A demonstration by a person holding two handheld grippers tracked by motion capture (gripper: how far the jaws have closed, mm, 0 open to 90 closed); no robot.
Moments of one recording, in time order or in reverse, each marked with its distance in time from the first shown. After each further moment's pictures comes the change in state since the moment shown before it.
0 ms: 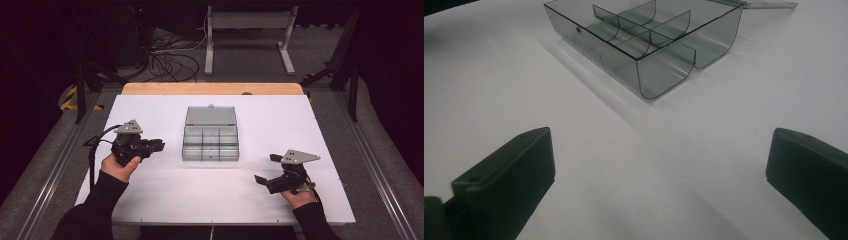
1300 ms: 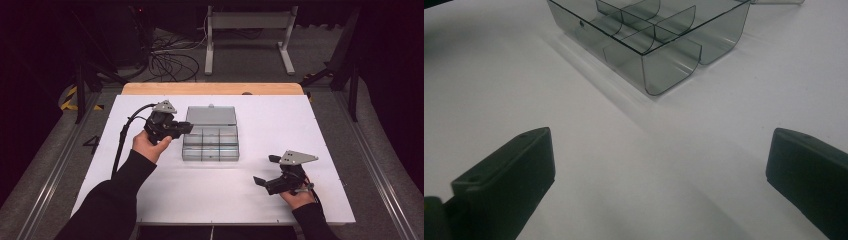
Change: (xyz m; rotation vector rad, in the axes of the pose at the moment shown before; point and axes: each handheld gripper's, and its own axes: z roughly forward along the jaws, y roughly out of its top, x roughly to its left) left arm -0.012 0.071 0.059 0.019 -0.027 0.078; right arm 0.003 0.000 0.002 0.016 0.003 -0.011
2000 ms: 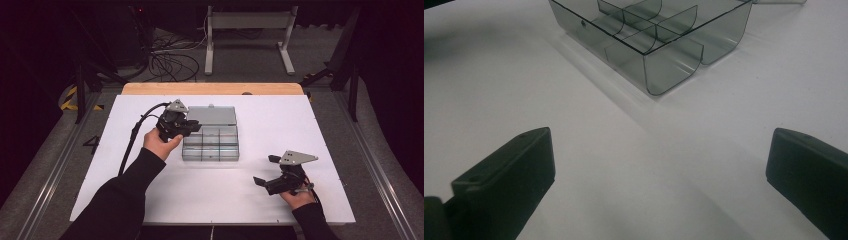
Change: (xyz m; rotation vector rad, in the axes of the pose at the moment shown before) left arm -0.001 0.007 0.033 0.012 0.021 0.027; right arm 0.000 0.000 0.000 0.001 0.005 -0.001
